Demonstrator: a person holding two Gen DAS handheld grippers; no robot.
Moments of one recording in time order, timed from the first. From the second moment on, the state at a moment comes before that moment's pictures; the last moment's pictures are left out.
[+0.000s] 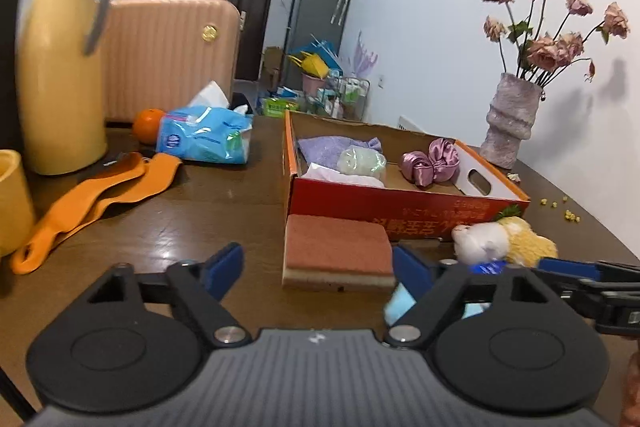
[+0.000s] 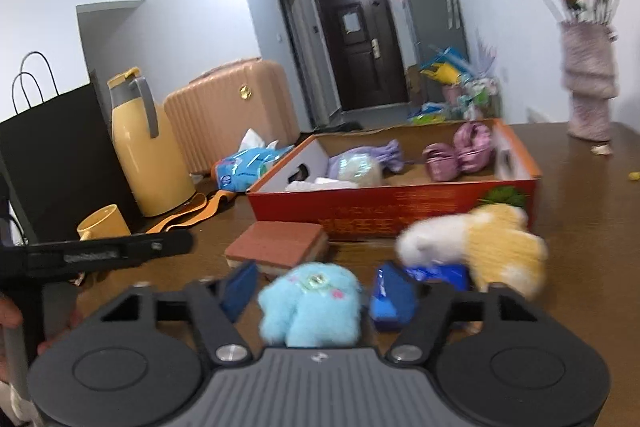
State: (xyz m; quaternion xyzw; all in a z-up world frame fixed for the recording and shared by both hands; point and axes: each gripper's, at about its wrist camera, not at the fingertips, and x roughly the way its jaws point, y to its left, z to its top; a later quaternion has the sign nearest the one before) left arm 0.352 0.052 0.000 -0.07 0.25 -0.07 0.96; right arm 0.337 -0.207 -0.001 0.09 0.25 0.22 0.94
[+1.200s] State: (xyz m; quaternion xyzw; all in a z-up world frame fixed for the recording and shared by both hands) left arm 0.316 0.018 0.024 -0.15 0.27 -0.15 0.94; right arm 0.335 -0.208 0.018 0.14 0.24 0.25 0.93
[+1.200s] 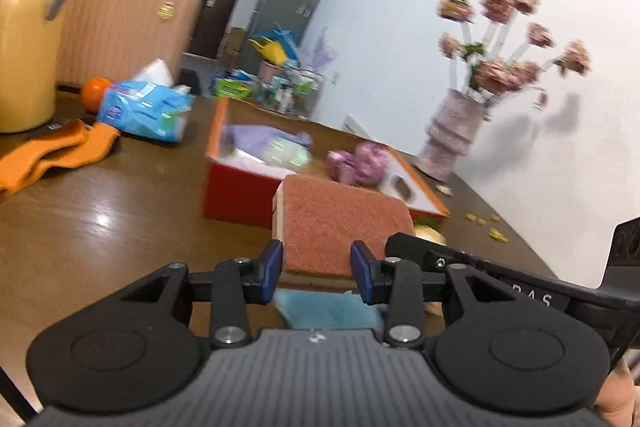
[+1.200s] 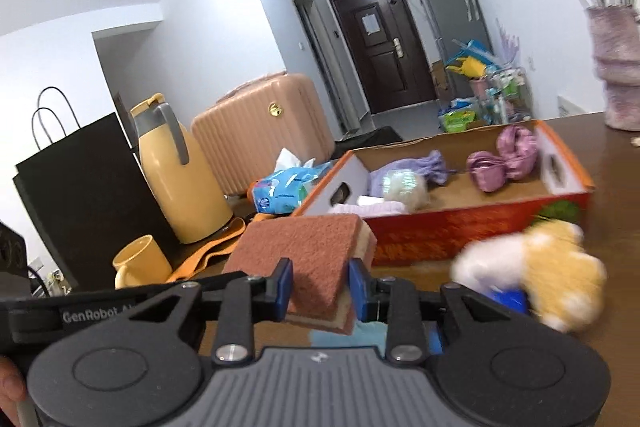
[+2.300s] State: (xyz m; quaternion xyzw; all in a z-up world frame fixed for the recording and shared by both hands) left arm 0.506 -0.108 0.059 -0.14 0.32 -0.19 0.92; right arm 0.501 -0.332 0.069 0.15 0.31 0.19 0.92
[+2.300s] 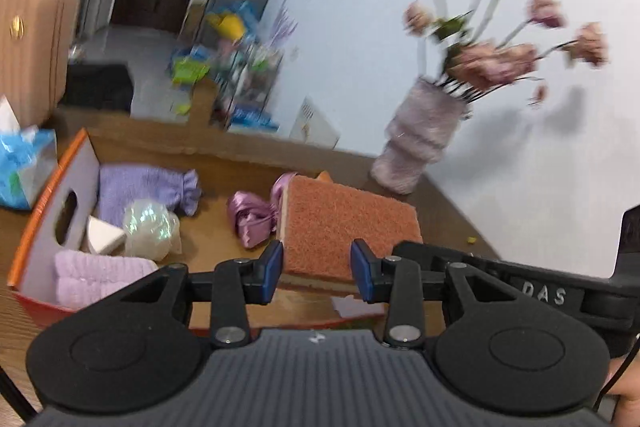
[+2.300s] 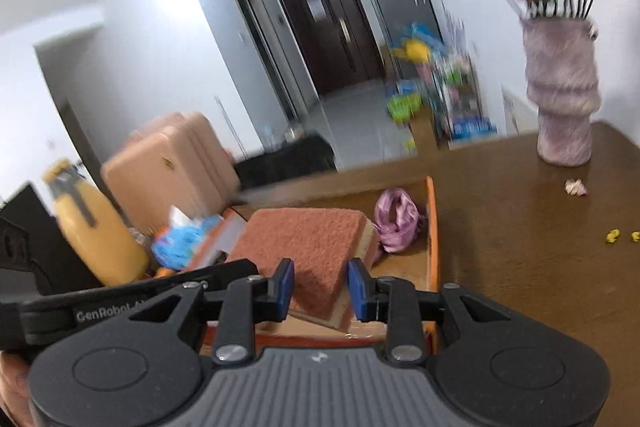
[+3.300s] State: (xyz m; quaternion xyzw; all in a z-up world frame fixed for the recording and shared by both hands) left arm 0.494 -0.068 0.076 -0.03 0.30 -0.14 0.94; right arm 0.507 -0.302 0.101 0.01 0.30 0.14 0.94
